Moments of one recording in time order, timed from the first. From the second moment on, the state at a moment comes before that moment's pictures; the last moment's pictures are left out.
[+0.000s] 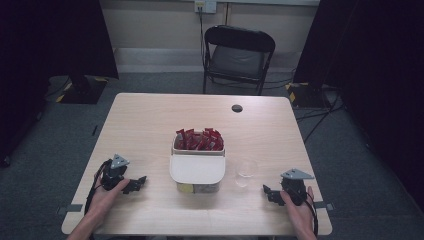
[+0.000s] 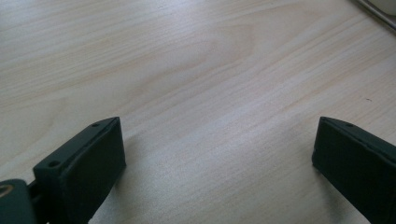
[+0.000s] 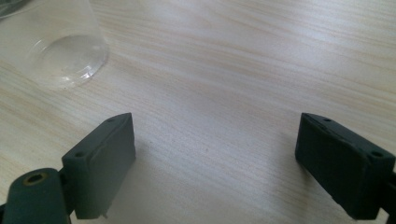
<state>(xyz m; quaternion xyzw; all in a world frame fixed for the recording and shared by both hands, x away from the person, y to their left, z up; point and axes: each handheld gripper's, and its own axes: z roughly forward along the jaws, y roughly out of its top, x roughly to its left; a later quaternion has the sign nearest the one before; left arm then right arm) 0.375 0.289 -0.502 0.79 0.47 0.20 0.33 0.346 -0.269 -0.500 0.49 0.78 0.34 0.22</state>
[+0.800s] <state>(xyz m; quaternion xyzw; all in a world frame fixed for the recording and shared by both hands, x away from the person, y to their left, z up) 0.366 0.291 -0.492 0.79 0.48 0.17 0.36 0.346 -0.270 -0.500 0.49 0.78 0.33 0.22</state>
